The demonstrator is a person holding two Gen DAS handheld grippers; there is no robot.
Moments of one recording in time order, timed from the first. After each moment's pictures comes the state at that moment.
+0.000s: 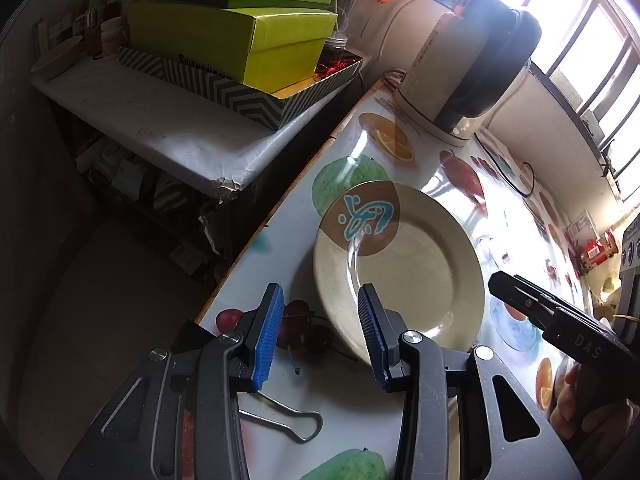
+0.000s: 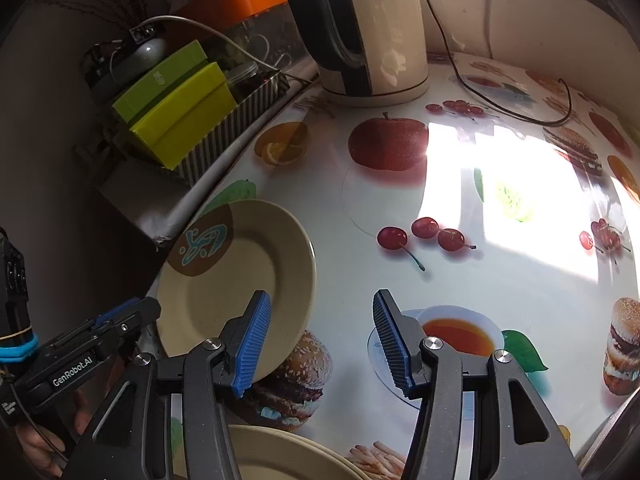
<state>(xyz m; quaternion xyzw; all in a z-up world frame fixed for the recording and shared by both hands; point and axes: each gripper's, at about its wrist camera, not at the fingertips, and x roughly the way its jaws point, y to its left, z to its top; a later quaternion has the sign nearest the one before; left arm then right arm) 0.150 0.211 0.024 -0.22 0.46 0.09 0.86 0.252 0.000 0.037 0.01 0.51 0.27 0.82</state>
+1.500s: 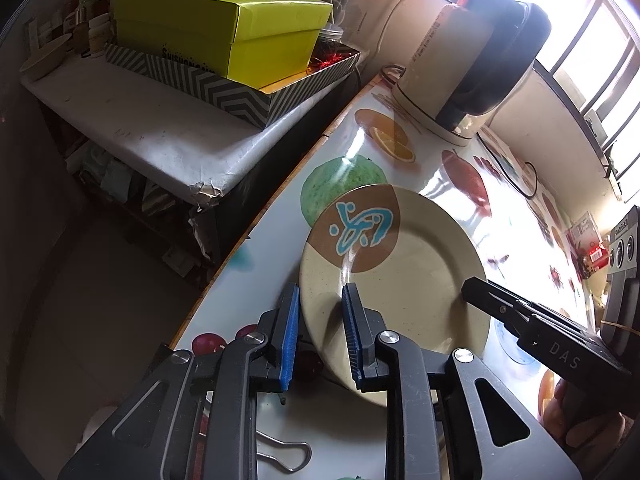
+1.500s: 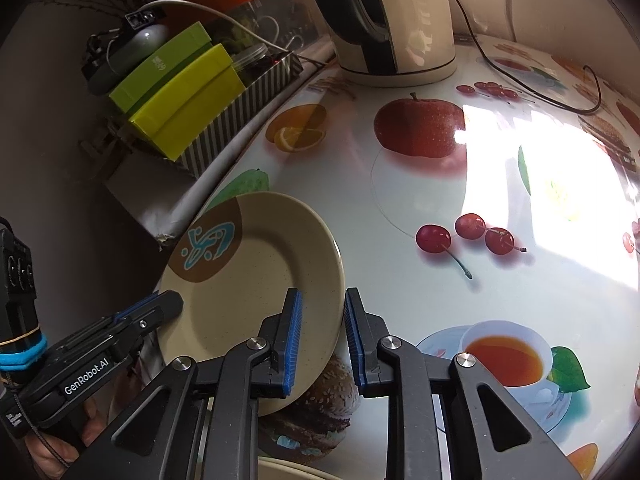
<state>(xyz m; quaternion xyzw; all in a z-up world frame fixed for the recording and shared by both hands) 0.168 0.209 0.013 -0.22 0.46 0.09 0.85 0.265 0.022 0.019 0.02 0.52 0.29 0.80</state>
